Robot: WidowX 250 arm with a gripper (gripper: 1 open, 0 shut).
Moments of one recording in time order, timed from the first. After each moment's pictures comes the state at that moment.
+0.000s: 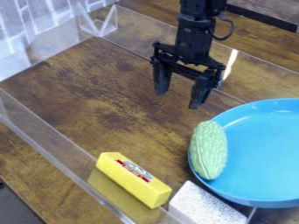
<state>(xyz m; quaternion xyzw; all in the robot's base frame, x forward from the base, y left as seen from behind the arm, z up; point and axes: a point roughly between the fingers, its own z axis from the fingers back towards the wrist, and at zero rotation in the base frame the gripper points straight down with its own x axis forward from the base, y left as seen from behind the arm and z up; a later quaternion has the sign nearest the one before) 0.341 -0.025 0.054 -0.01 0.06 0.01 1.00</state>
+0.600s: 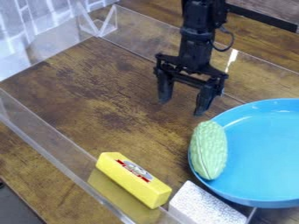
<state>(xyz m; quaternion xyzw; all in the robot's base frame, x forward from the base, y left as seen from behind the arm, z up) 0.353 -0.028 0.035 -0.02 0.06 0.04 1.00</state>
